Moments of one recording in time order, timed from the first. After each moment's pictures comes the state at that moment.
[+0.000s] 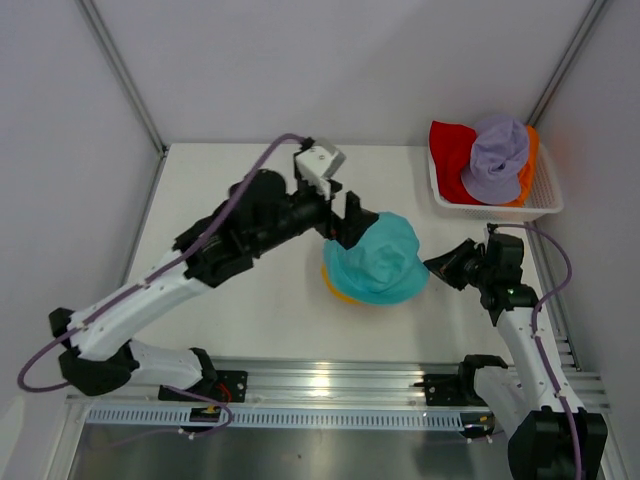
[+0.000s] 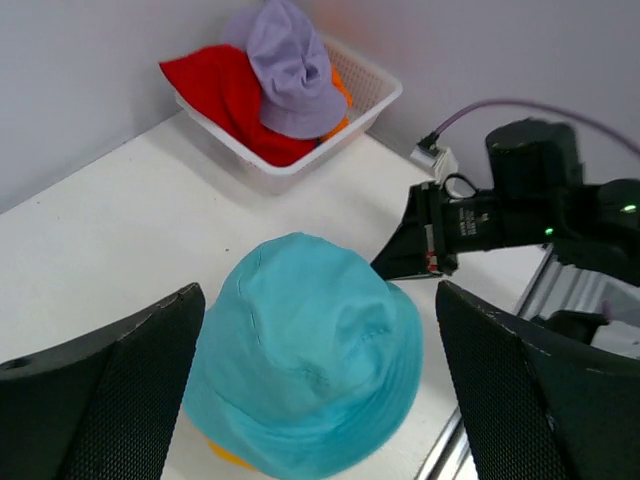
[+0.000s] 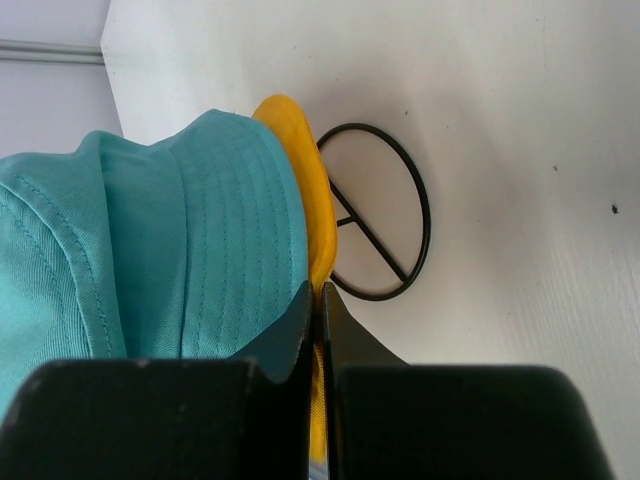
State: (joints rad) left arm -1.02 1.23 1.51 -0.39 -0.11 -0.16; right arm -0.02 0.85 0.57 -0.35 -0.45 0.84
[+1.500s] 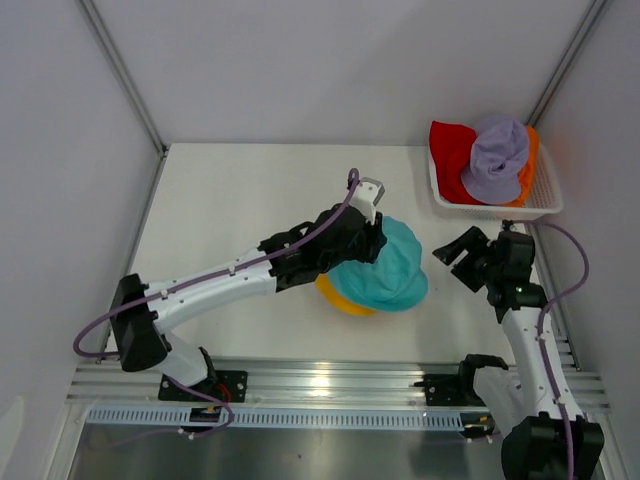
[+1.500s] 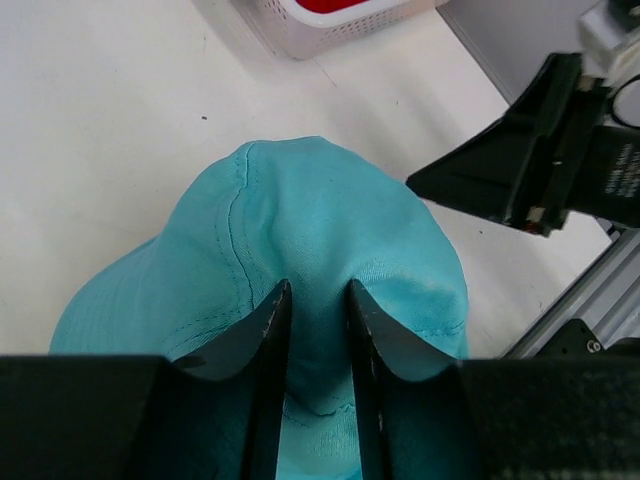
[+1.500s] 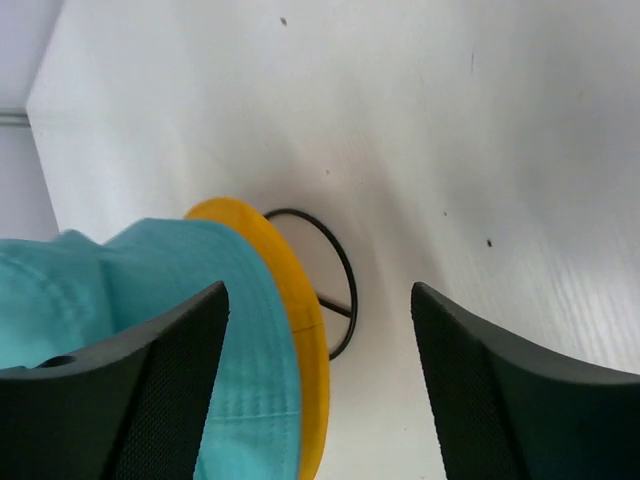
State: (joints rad) left arm -1.08 1.52 1.38 -0.30 -0.28 -0.42; right arm -0.05 0.85 0.58 -0.40 -0.29 0.72
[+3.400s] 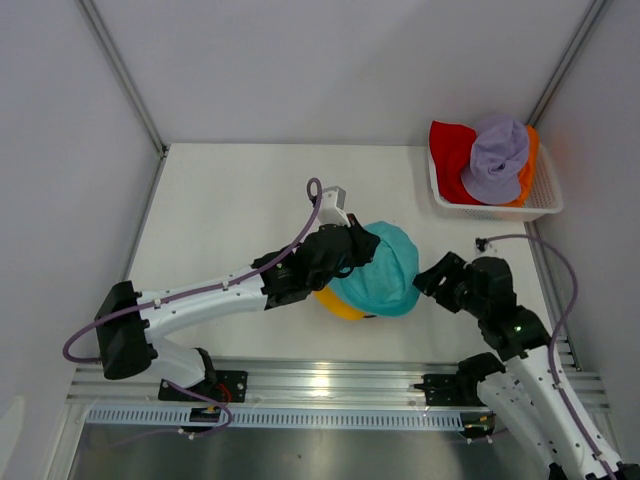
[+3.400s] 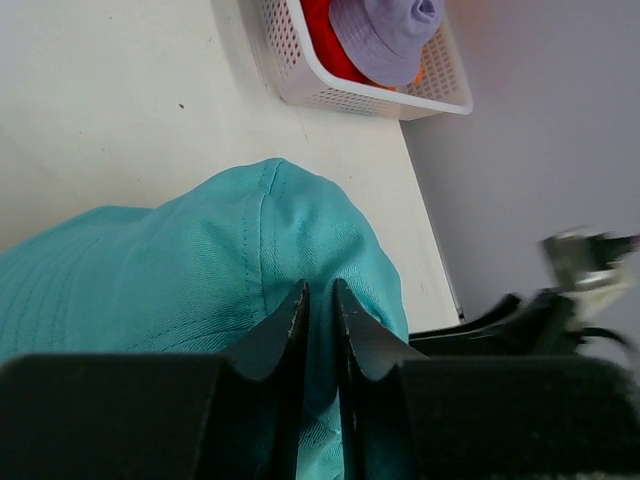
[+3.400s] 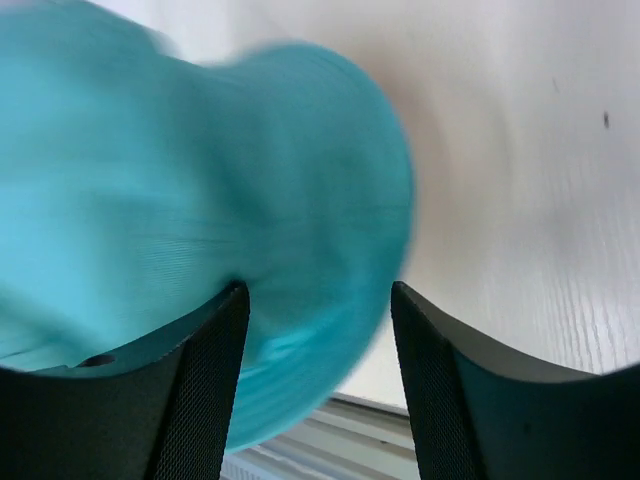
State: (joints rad) left arm -1.12 1.43 1.14 -0.07 -0.47 -0.86; right arm 0.34 0.53 0.52 -0.60 -0.13 0.86
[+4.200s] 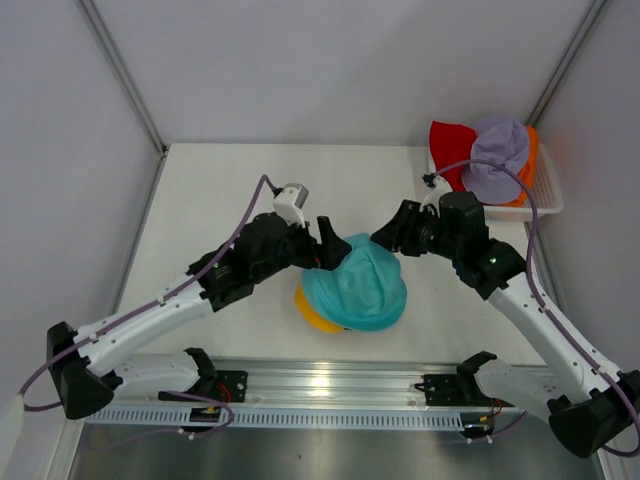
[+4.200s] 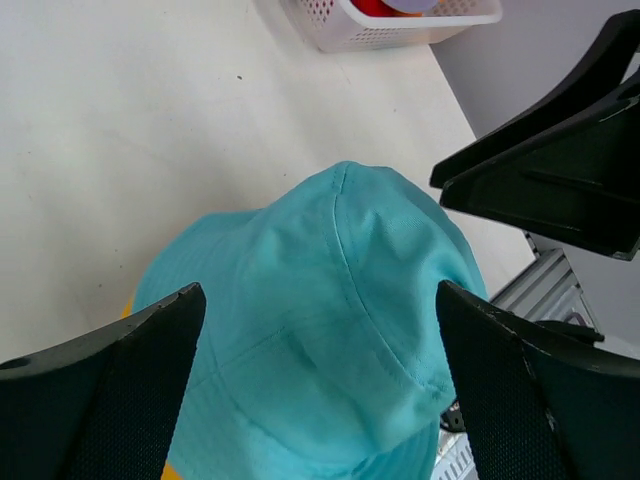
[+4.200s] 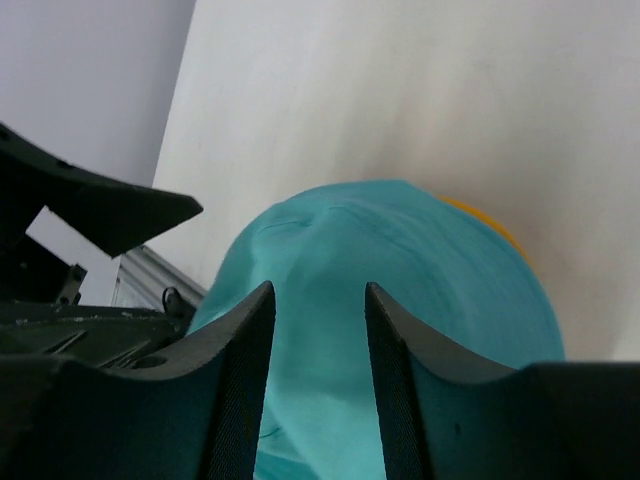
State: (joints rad) left arm -0.92 1.13 1.01 -0.25 -0.15 -0.61; right arm 0.49 1.02 1.04 -0.47 -0.26 0.64
